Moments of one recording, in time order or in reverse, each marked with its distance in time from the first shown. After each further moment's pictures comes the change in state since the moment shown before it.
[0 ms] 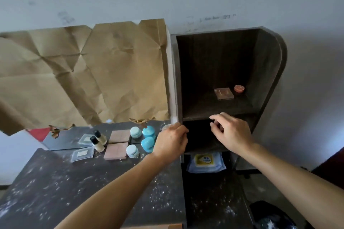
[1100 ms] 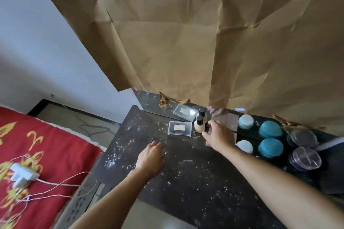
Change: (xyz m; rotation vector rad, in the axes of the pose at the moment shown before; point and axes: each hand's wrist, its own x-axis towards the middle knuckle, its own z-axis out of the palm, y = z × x) left_hand -0.243 -0.406 -0.130 0.180 -0.360 -0.863; right_hand 0.094 -0.328 0.409 0.145 -0.712 0.236
